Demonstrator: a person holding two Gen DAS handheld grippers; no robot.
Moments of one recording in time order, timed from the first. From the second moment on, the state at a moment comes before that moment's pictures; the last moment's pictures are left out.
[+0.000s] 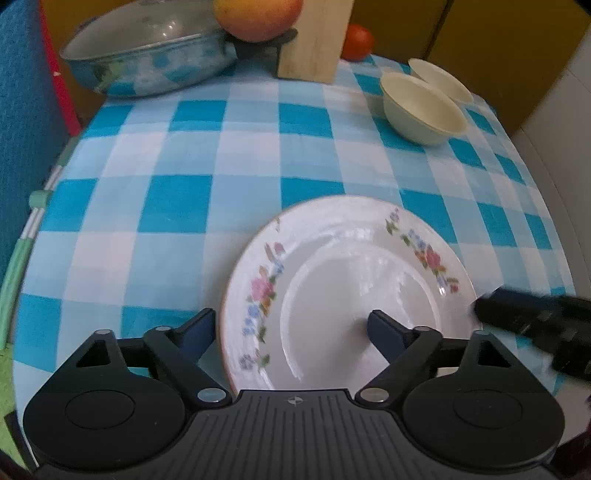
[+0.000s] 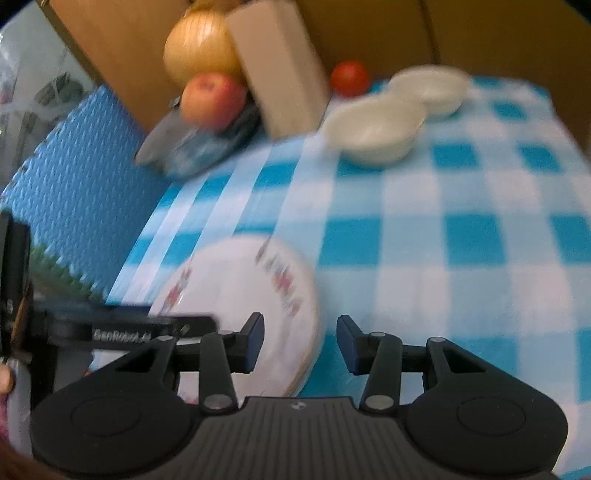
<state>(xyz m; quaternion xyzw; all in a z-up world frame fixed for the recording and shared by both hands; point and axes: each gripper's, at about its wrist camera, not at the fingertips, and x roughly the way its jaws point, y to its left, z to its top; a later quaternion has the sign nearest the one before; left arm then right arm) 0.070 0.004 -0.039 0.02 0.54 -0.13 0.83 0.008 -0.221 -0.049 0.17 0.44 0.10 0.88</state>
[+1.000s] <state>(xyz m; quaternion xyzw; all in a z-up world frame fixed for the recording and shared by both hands) 0.189 -0.093 -0.022 0.01 0.51 -0.11 0.85 0.103 -0.330 -0.050 0.23 0.41 -0.05 0.88</state>
